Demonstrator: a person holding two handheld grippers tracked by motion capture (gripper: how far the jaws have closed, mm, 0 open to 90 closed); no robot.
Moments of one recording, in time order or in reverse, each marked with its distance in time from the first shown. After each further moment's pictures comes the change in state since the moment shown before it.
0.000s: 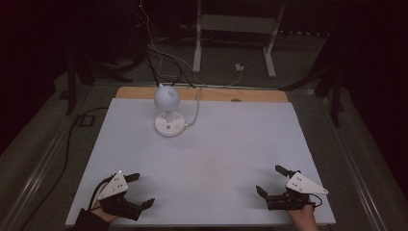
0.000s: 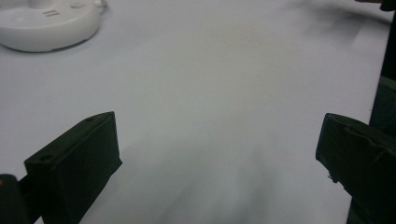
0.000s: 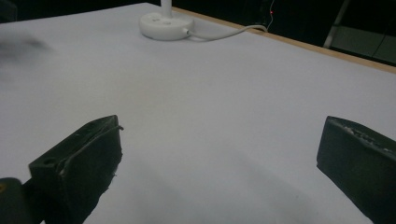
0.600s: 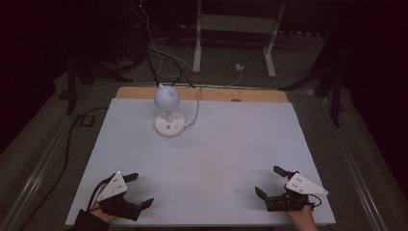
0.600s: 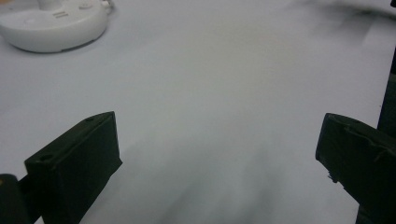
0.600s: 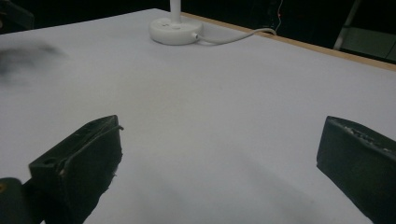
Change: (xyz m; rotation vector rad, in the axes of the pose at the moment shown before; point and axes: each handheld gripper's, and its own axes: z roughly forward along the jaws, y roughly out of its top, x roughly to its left) left arm 0.001 -0.004 -0.002 -0.006 0.032 0.012; right arm 0.003 0.000 0.000 -0.015 0.034 0.014
